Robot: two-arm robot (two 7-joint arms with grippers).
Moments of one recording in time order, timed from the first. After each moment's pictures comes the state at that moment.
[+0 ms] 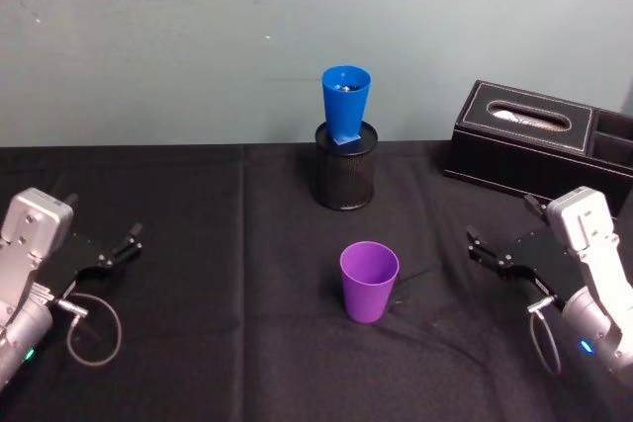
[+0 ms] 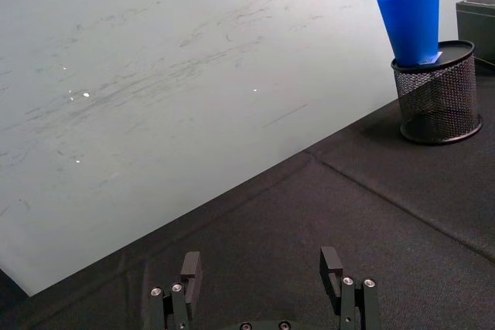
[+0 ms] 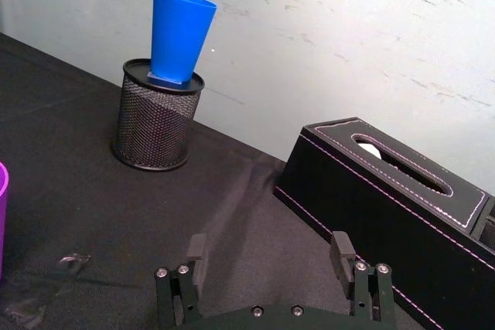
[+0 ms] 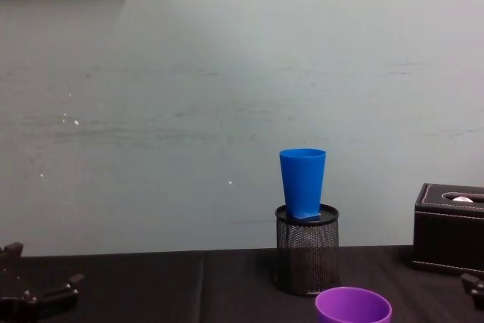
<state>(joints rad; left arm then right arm) -0.20 0.60 0.45 -1.41 -0.25 -0.12 0.03 0.20 0.60 -0.45 -1.41 0.25 -0.12 -0.03</state>
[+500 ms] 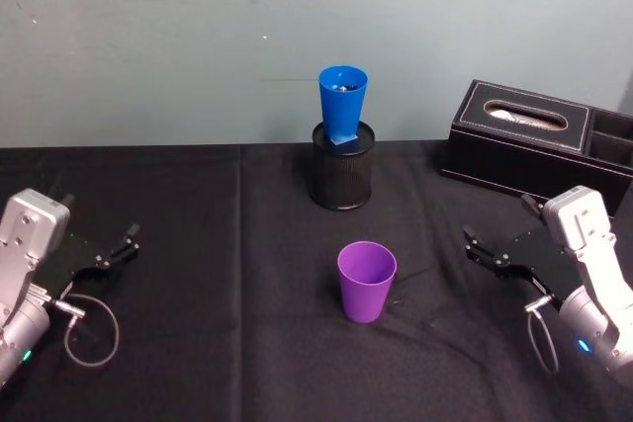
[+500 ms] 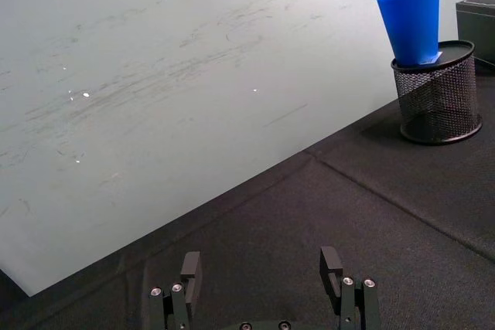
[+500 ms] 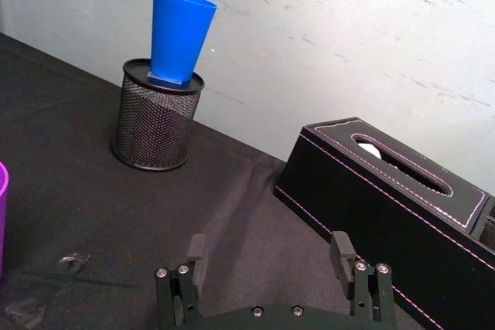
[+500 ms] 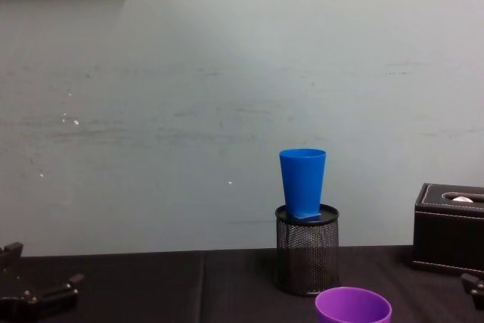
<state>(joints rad) -0.20 0.60 0.45 -1.41 -0.25 -0.12 0.03 0.20 0.60 -0.45 -1.41 0.25 -0.12 -0.03</state>
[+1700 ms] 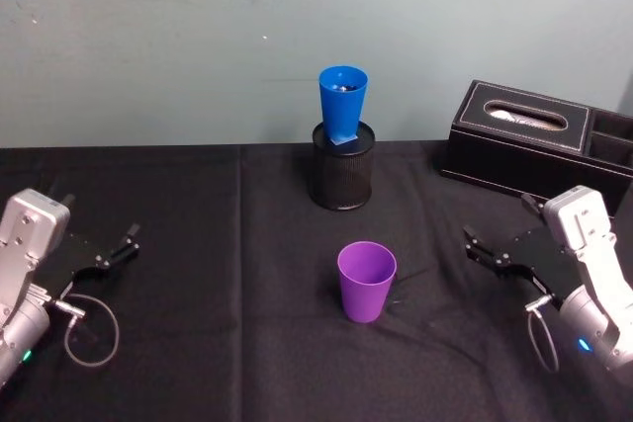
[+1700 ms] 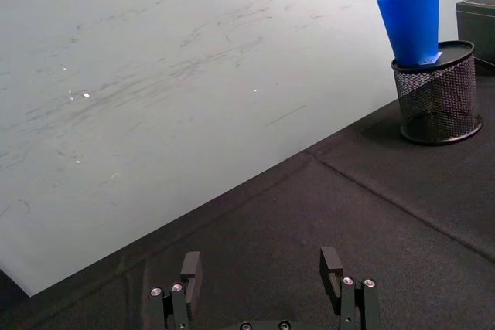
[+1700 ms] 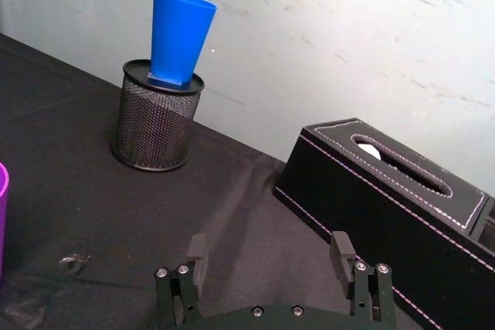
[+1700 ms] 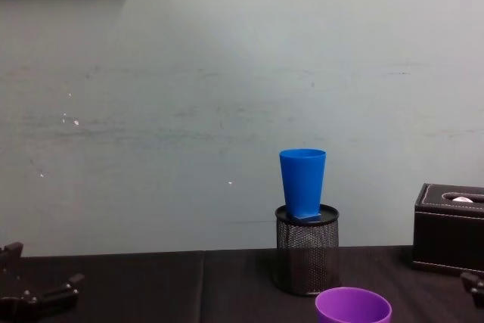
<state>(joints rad) -0.20 0.60 0.45 -1.41 -0.25 -0.12 0.03 0.20 0.60 -0.45 -1.41 0.25 -0.12 -0.03</state>
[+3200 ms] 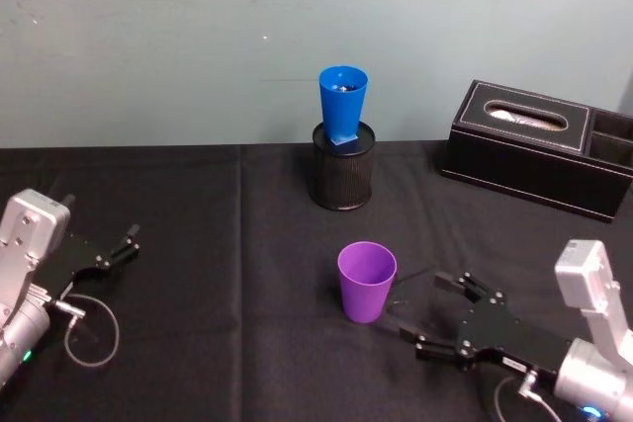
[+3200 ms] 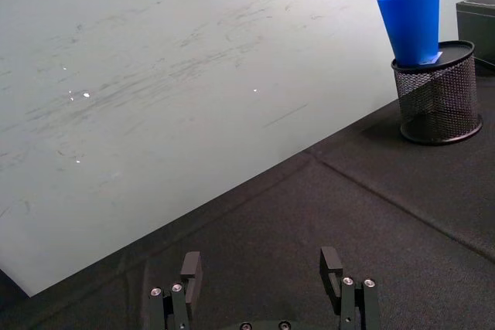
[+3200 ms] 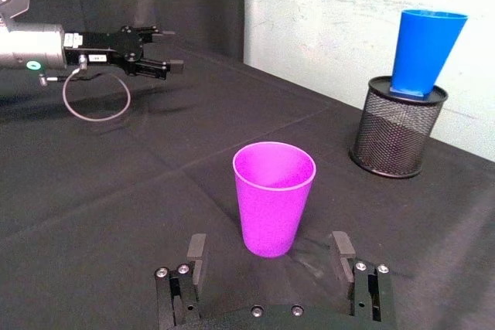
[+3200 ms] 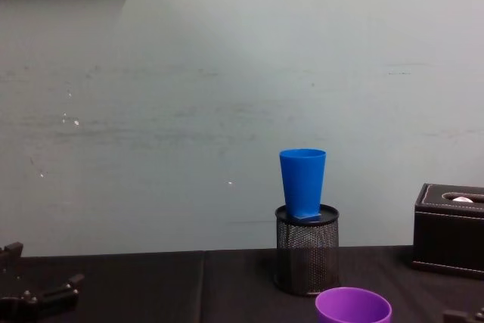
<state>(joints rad) -0.20 0.60 0.45 -1.41 -0.25 -0.12 0.03 0.09 0.68 -0.41 -1.49 0.49 -0.18 0.57</state>
